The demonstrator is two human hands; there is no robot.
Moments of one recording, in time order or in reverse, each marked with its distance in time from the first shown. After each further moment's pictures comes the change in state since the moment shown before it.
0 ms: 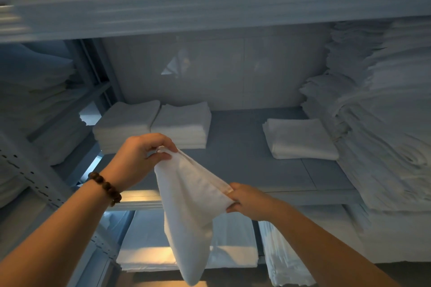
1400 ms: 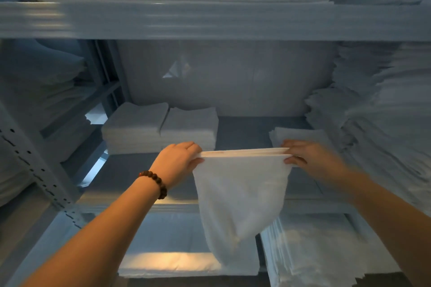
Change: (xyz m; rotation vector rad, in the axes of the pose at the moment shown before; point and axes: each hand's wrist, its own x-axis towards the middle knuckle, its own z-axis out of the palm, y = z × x) left_hand 0.014 -0.051 0.038 0.379 -0.048 0.128; right_hand -0.035 0.020 -0.116 -0.350 0.442 0.069
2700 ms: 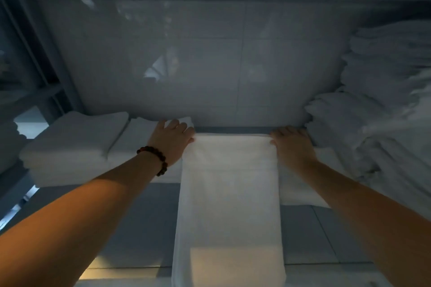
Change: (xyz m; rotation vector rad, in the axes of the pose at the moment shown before) left_hand 0.239 -0.074 0.145 0.525 -0.116 -0.004; right_hand 0.197 0.166 0.085 -0.392 0.208 0.129
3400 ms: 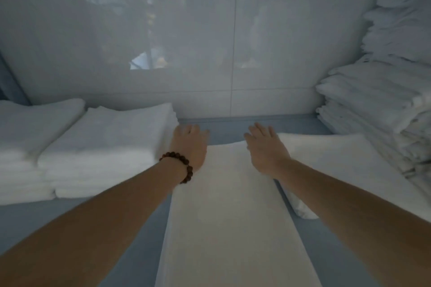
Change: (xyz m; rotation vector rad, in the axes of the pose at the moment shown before) left_hand 0.094 0.086 0.163 -0.179 -0.155 -0.132; right_hand 0.055 -0.035 0.176 -0.001 -0.303 -0.008
